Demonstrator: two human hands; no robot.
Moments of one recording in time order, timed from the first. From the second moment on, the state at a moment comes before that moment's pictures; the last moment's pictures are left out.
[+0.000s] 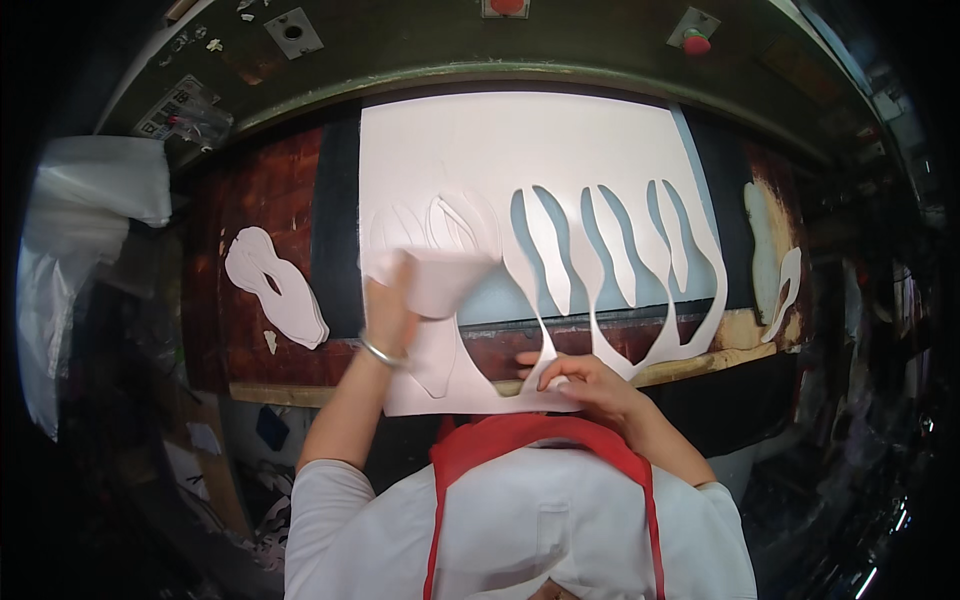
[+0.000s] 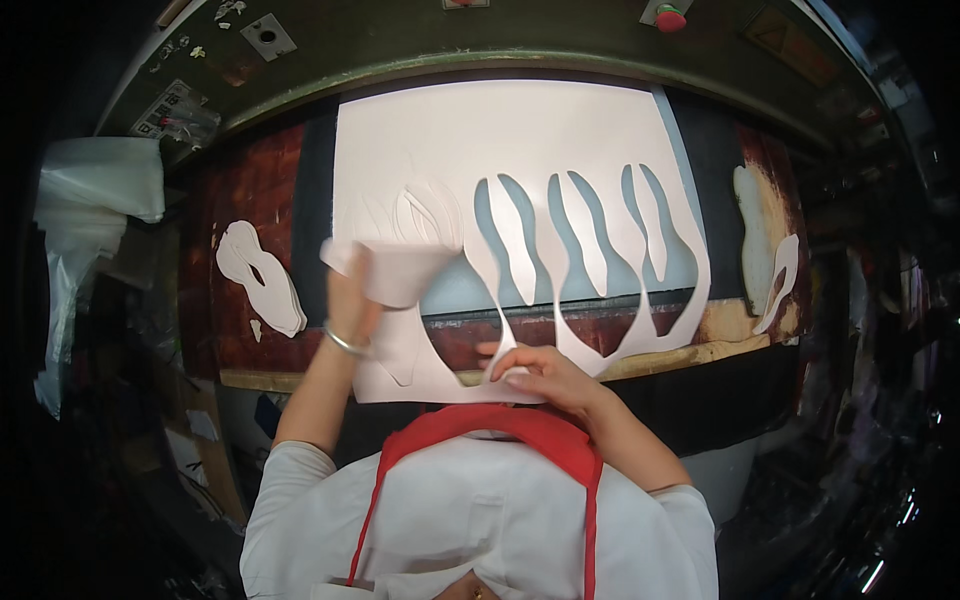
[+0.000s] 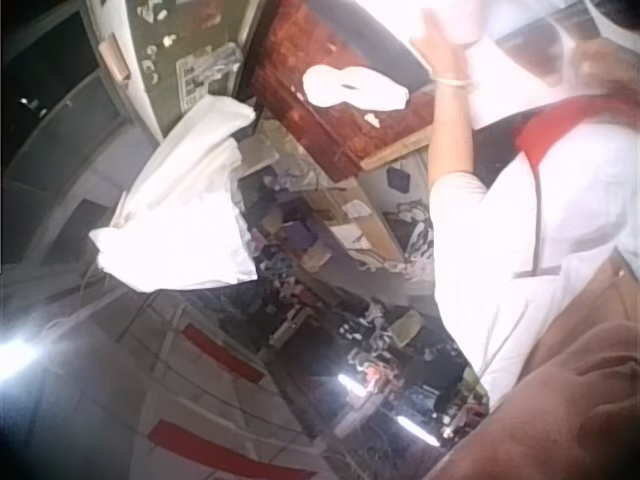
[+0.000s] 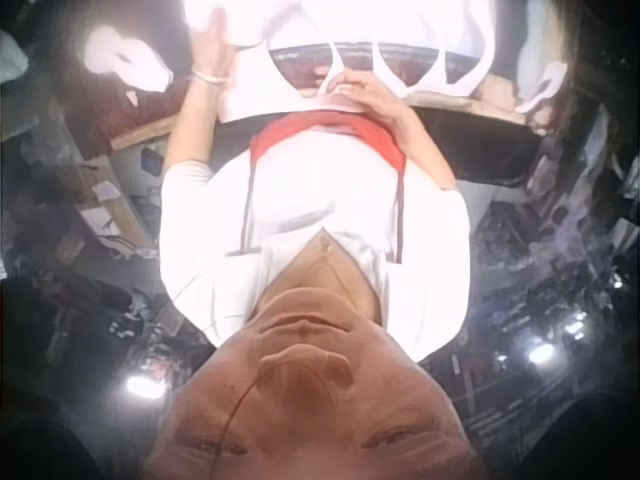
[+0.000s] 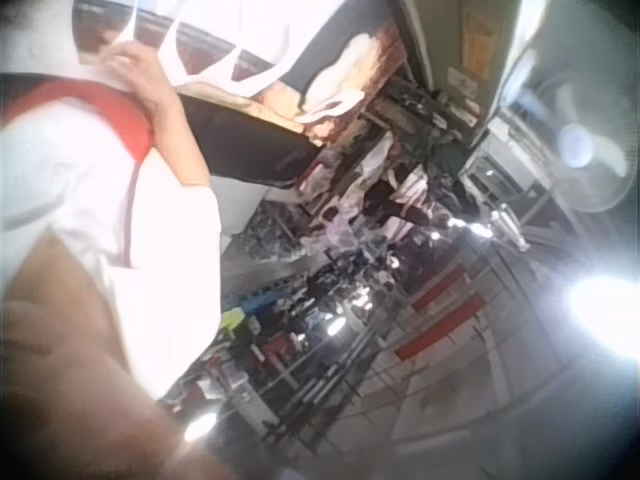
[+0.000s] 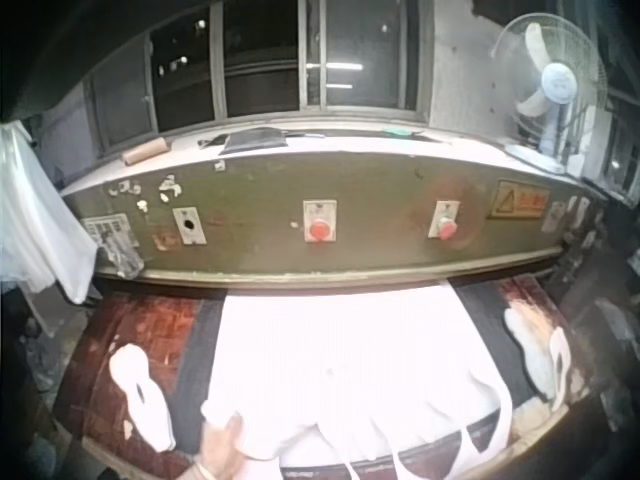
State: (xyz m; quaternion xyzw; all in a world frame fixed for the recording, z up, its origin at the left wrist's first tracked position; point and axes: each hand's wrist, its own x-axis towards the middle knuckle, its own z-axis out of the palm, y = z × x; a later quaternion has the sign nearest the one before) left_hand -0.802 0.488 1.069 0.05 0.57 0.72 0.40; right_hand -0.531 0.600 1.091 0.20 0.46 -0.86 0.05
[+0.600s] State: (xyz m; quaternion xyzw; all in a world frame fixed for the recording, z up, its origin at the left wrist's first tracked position) left_hand -0.872 0.534 1.108 0.00 0.54 0.77 0.34; right_hand -0.688 0.605 1.066 0.42 0.75 -0.50 -0.13
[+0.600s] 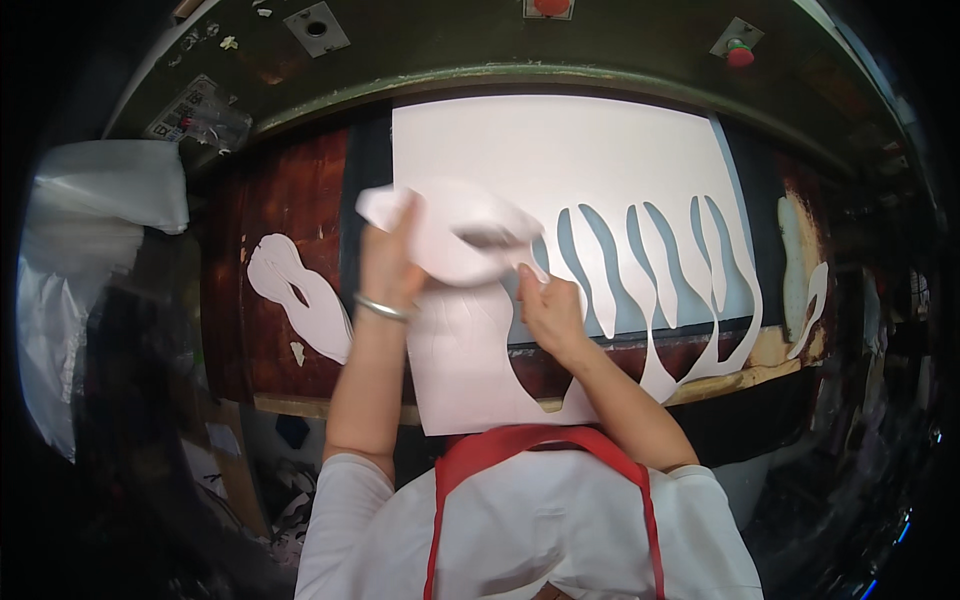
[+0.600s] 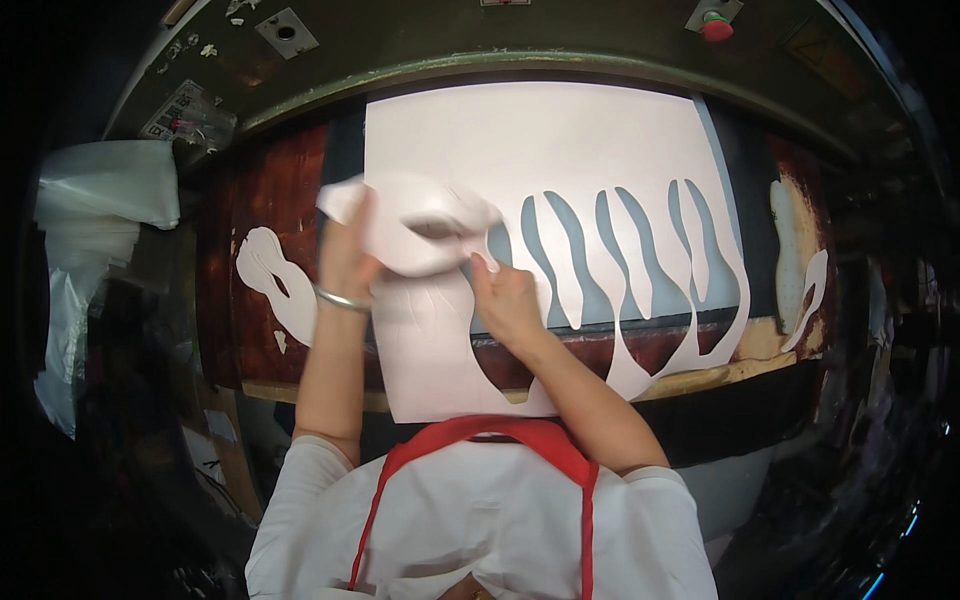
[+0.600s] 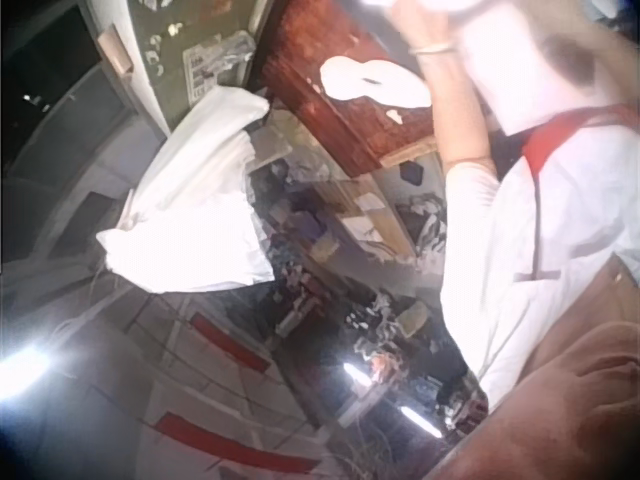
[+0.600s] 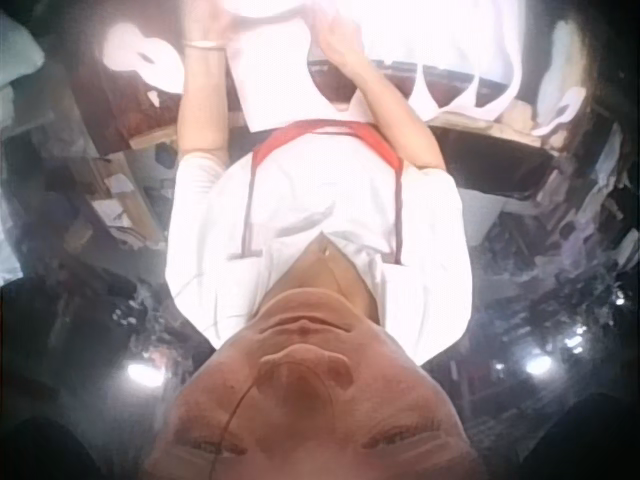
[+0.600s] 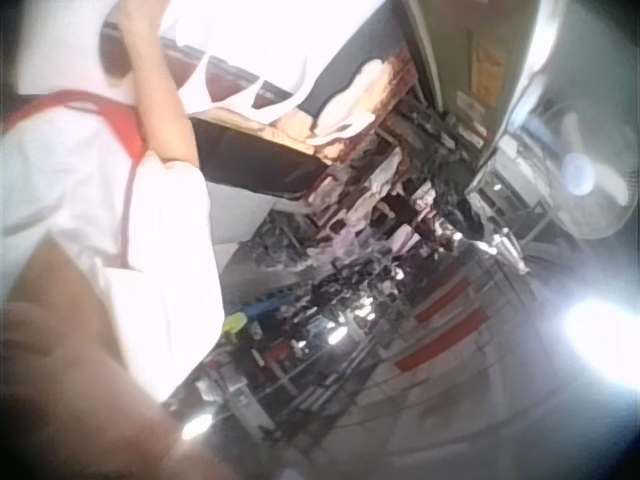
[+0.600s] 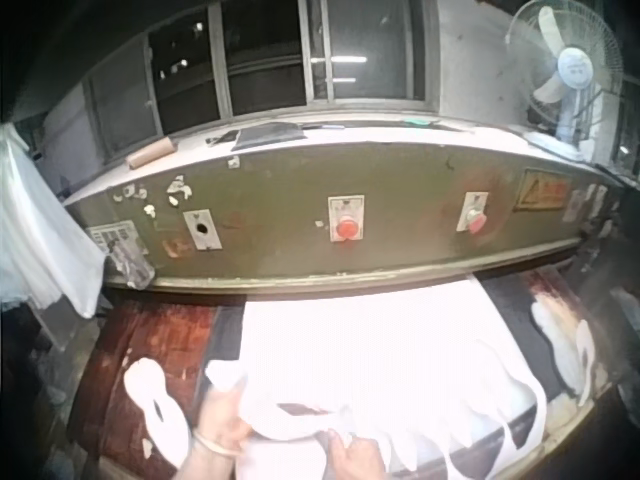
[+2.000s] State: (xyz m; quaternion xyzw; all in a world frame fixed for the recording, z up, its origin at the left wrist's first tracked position) left_hand -0.884 0.456 1.051 0.03 0.58 0.72 0.39; right_hand -0.658 0.547 1.065 0.25 0.83 -0.47 -0.17
